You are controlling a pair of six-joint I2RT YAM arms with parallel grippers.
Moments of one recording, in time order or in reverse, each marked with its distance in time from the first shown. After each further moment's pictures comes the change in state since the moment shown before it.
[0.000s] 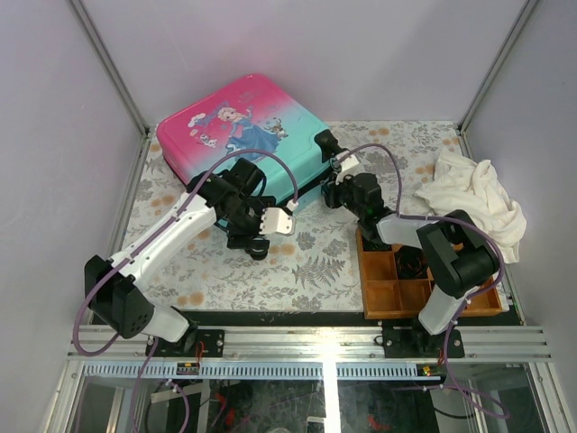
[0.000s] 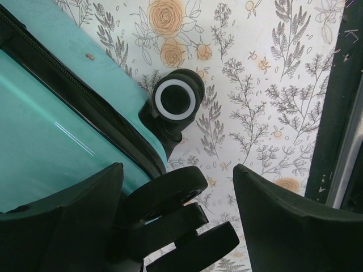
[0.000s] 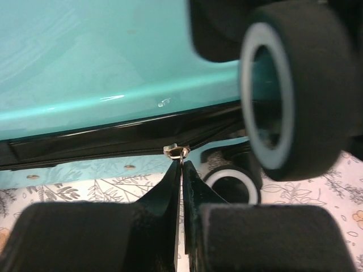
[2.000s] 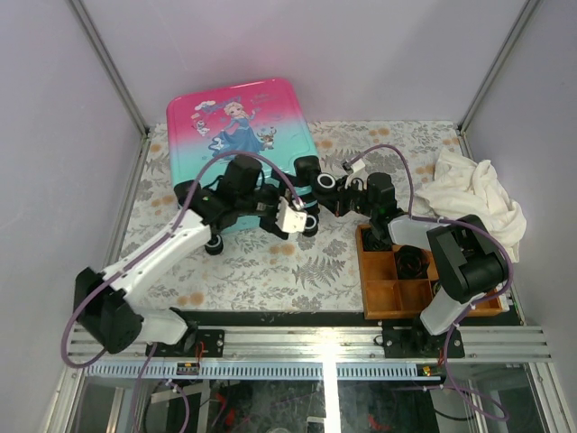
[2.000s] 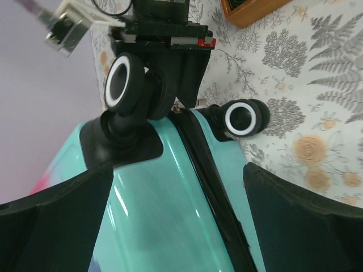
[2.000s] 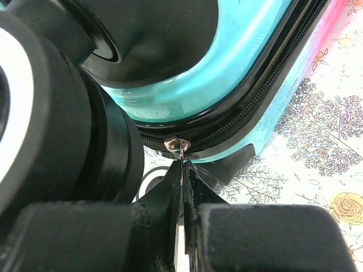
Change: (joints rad) left arm -0.044 -0.159 -0.188 0.695 0.256 0.138; right arm -0.104 -0.054 -0.050 -0.037 -0.419 0.183
